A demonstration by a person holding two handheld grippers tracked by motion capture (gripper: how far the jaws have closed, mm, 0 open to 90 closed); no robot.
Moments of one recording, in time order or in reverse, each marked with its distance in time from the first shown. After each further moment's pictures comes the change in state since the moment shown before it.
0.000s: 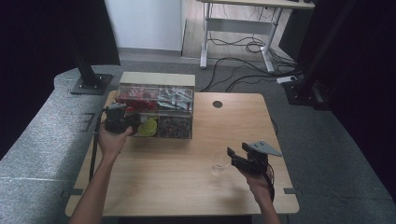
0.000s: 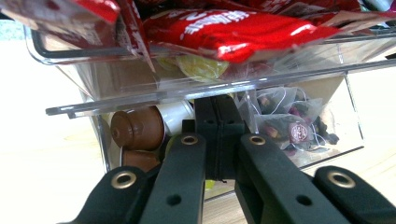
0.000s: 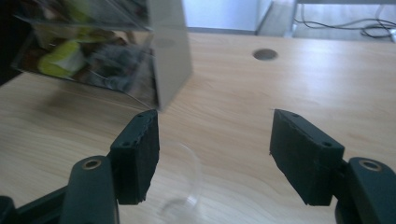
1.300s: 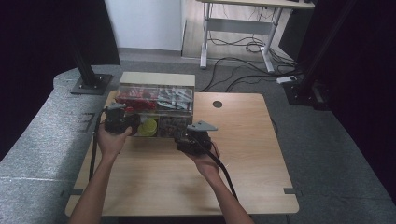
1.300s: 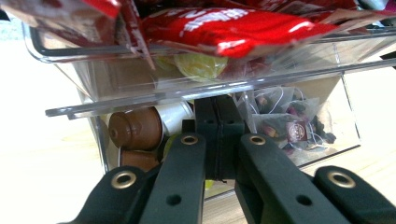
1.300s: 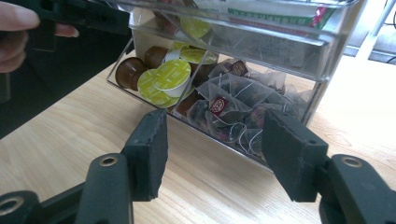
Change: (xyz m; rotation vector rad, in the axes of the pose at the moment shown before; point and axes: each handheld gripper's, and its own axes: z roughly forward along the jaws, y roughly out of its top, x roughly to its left) left arm 0.001 -0.001 0.000 -0.006 -0.010 0.001; right arm 0.128 0.050 0.101 0.087 0.179 -0.101
